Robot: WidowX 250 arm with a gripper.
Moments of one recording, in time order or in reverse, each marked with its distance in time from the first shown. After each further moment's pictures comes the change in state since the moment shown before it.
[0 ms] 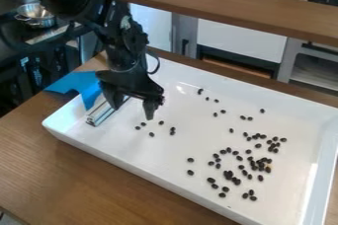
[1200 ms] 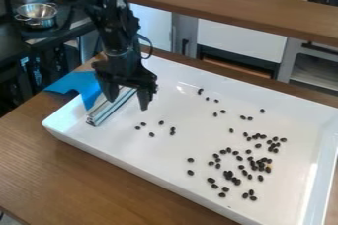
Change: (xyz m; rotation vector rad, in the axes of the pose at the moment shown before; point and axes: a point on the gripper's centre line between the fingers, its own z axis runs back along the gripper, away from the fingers) arm 0.013 0.018 -0.005 -0.027 0.100 0.020
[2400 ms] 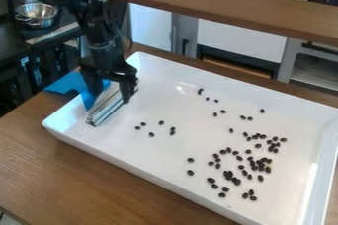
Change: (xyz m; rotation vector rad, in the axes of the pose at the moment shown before) arm 0.012 0.040 -0.021 -0.006 0.062 0.011
